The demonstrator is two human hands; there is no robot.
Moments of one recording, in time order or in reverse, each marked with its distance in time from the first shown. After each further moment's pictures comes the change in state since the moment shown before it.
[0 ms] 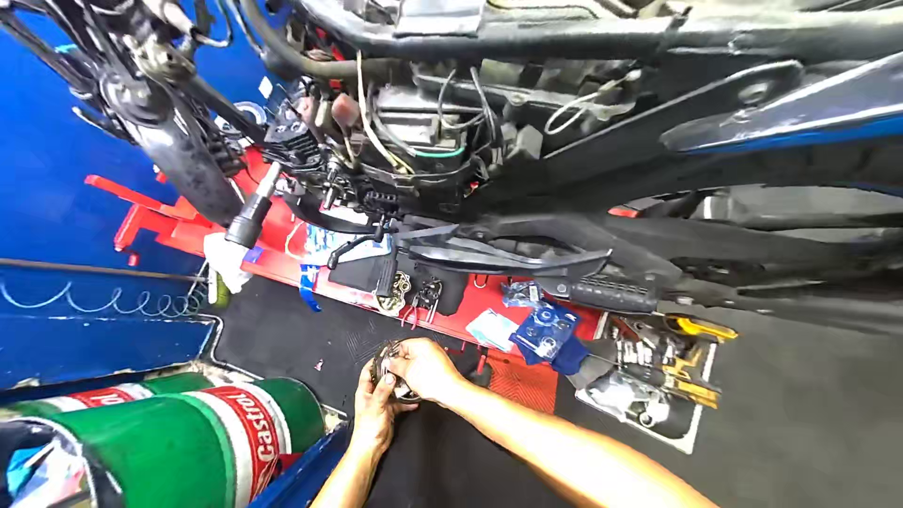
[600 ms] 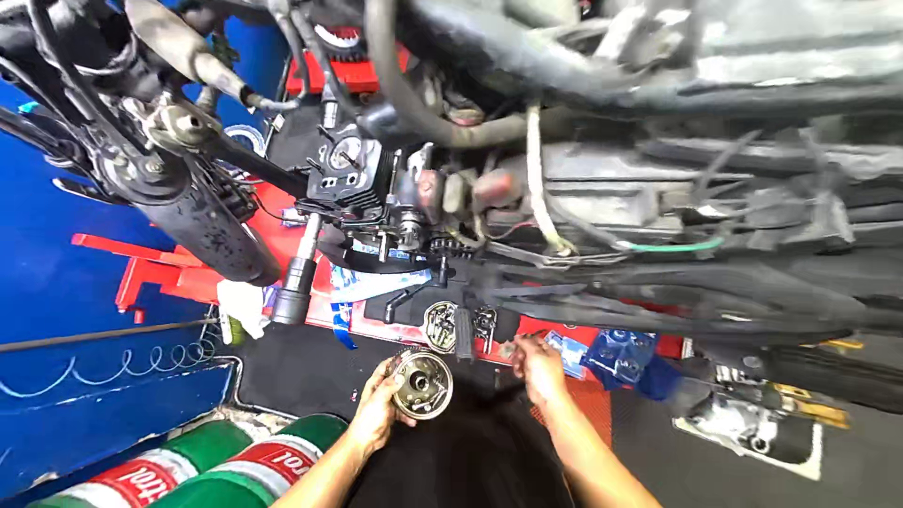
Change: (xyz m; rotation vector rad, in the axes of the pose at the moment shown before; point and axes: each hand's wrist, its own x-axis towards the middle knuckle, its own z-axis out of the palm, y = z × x) left_hand 0.177 0.166 -0.084 0.293 -0.270 -0.293; right_hand 0.140 0.057 -0.010 0.857 0.802 0.241
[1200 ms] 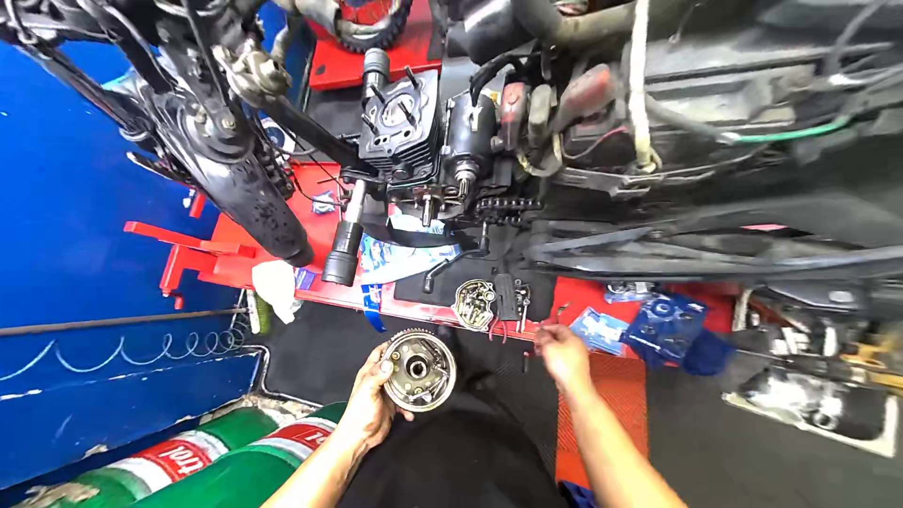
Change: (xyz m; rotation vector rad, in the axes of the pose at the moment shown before) left_hand -0.082 0.037 -0.059 -0.171 -0.096 0.087; right_hand -0.032 0.057 0.014 -0.447 0.055 -0.131
